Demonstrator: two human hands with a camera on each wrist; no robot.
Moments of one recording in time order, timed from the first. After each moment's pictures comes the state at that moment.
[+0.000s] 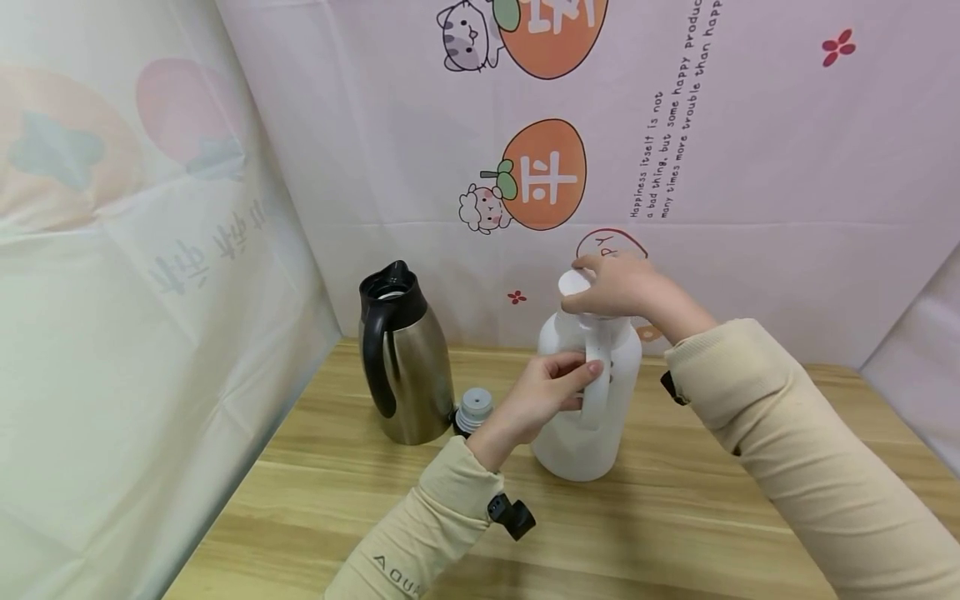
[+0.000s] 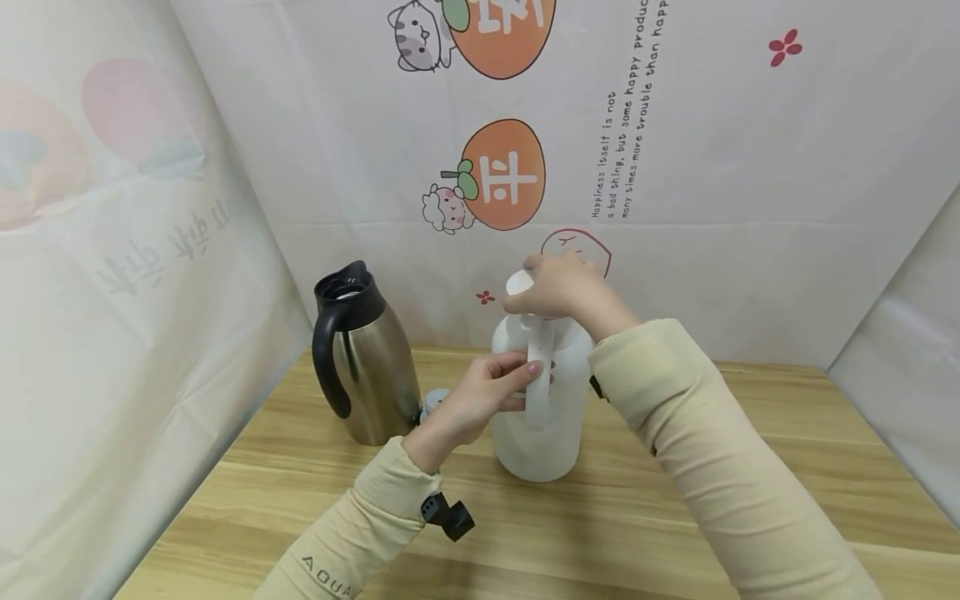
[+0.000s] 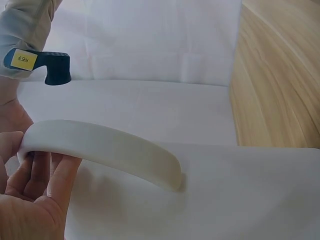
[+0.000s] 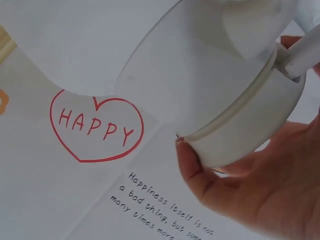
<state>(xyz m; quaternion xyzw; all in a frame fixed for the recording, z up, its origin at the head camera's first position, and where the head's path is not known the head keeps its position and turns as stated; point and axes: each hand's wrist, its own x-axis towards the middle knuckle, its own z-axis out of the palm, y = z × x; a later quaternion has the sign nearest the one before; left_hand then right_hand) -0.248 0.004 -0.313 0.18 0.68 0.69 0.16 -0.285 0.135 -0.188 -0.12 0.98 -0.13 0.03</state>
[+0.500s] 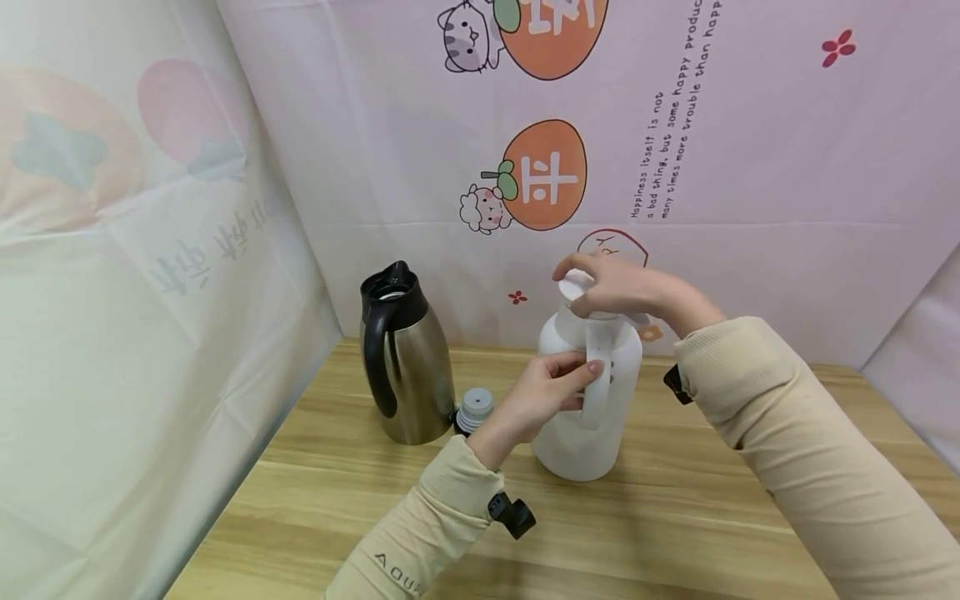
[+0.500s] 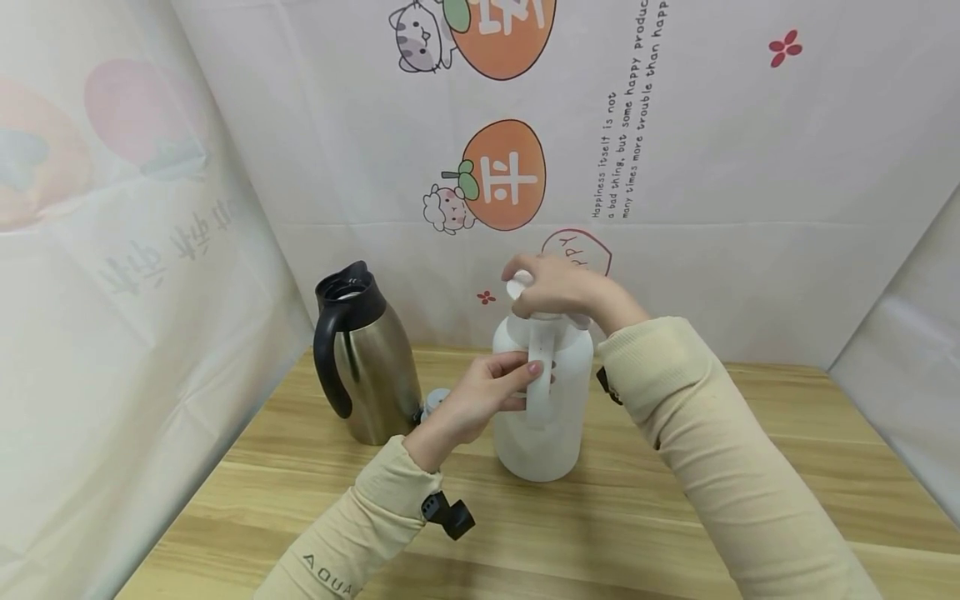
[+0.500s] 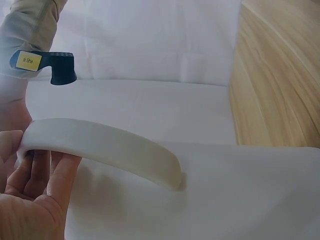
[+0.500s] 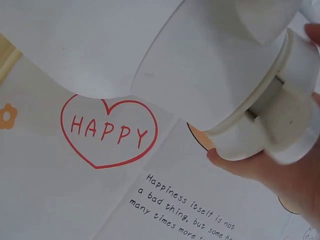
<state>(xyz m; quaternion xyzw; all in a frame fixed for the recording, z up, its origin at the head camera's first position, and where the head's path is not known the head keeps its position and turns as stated) -0.248 0.003 -0.312 0.18 0.68 0.69 0.16 -0.290 0.141 -0.189 -0.20 0.95 -0.21 0.07</state>
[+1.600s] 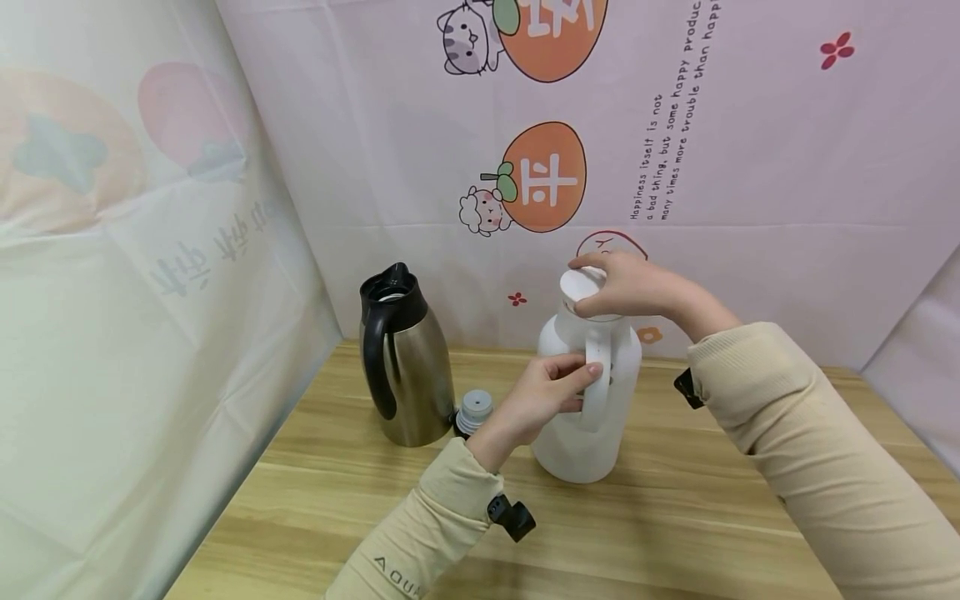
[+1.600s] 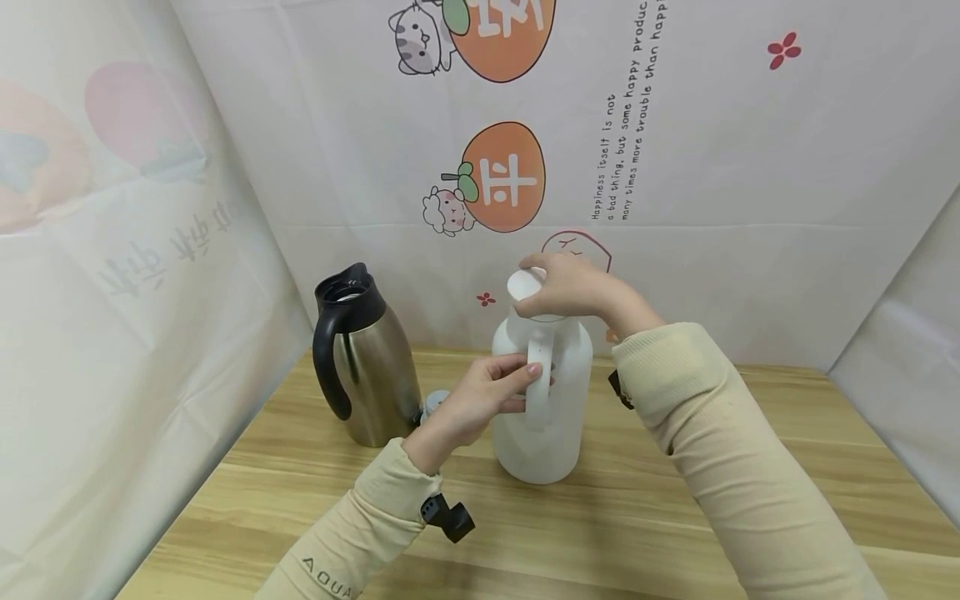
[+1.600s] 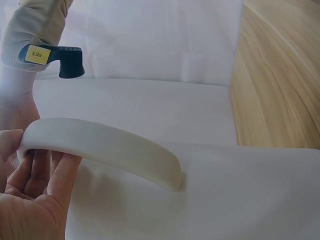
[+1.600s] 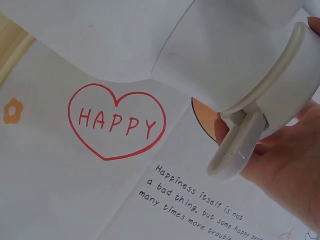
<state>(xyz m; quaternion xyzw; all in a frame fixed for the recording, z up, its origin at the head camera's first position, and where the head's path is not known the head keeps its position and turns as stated) -0.248 0.003 -0.312 0.18 0.68 0.69 0.16 -0.294 0.155 -0.193 -0.21 0.95 -0.22 0.03</state>
